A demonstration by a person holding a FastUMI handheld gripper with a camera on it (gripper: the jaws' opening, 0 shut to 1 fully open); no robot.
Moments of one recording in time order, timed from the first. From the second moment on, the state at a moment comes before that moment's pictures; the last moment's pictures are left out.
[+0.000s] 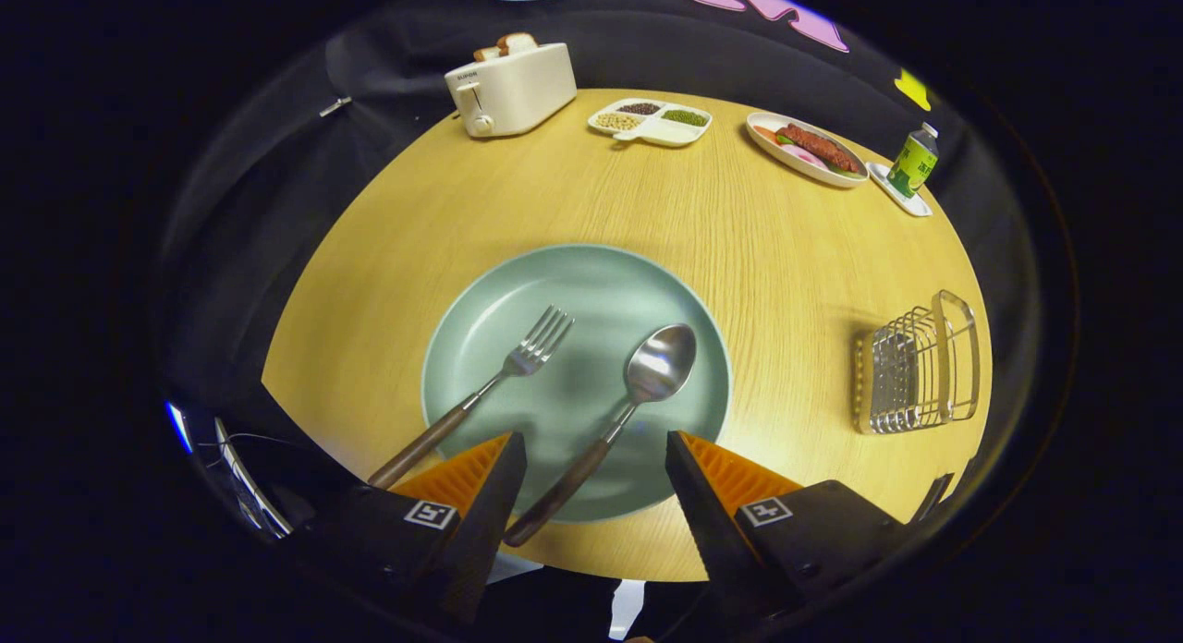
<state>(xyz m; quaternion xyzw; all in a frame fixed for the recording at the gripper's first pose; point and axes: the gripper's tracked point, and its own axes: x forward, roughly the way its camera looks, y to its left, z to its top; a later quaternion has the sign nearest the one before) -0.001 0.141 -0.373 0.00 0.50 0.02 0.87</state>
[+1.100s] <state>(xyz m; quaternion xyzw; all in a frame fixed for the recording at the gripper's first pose) -0.016 0.127 -0.373 0.06 0.57 0.03 0.82</state>
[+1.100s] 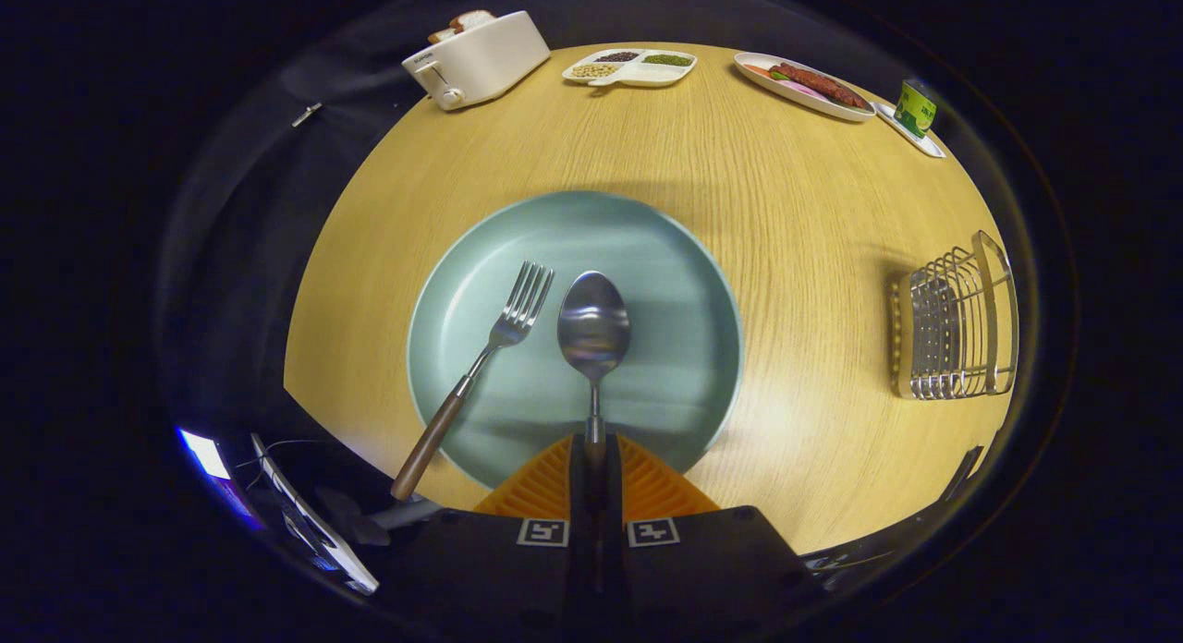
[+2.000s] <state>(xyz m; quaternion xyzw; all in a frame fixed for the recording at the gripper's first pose) -0.051 -0.067 -0.253 0.04 0.57 0.03 0.82</state>
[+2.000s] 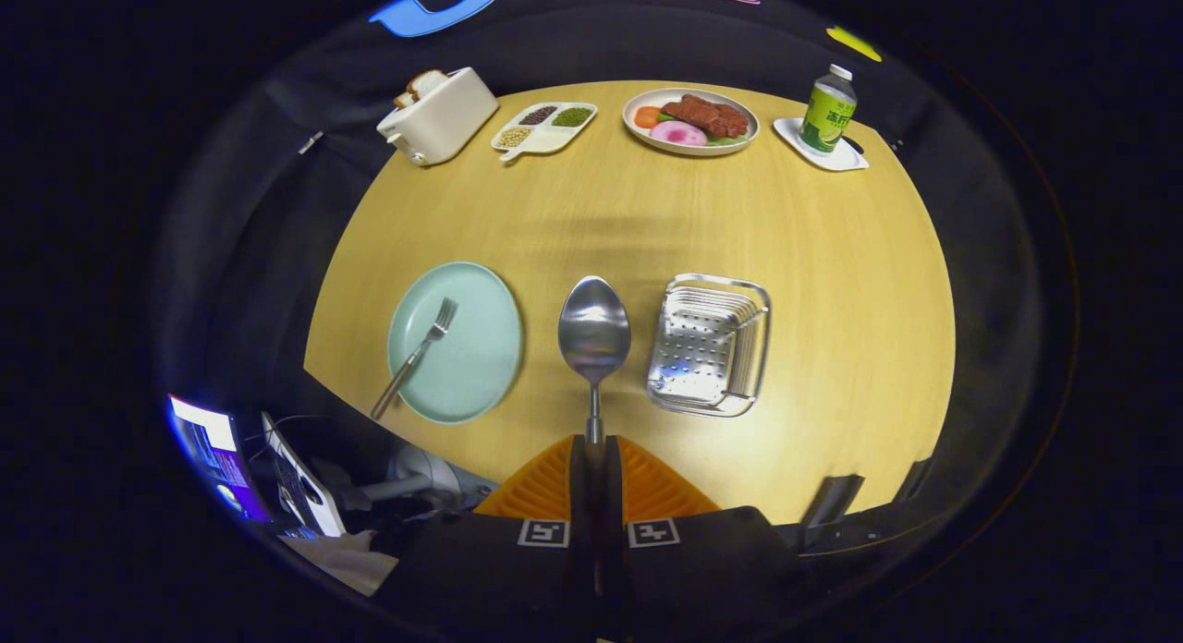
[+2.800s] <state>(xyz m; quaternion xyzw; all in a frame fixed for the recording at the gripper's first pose) -0.041 -0.109 -0.285 0.02 0.68 0.06 0.73</state>
